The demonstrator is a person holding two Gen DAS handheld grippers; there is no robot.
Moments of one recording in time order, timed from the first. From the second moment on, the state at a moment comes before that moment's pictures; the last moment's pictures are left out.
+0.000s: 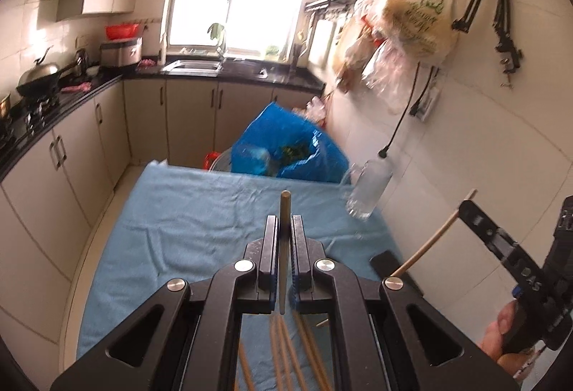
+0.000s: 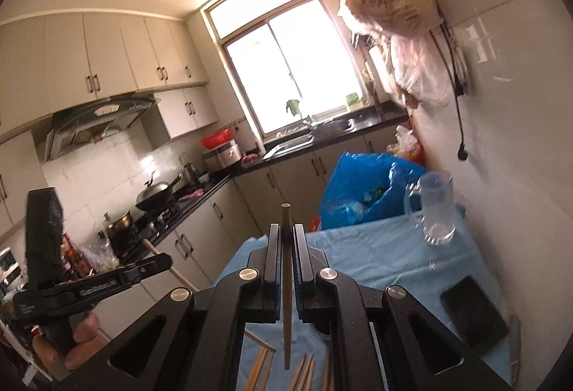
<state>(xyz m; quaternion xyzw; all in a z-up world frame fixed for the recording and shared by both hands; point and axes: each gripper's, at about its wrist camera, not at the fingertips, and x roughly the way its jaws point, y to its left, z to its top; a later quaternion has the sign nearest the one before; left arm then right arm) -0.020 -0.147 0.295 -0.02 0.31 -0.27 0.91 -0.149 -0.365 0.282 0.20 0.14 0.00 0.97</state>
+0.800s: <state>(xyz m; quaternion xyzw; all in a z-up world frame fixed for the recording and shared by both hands) 0.051 -0.228 0.224 -0.02 0.39 -0.28 0.88 -0.057 -0.419 0.213 0.20 0.24 -0.05 0.95</state>
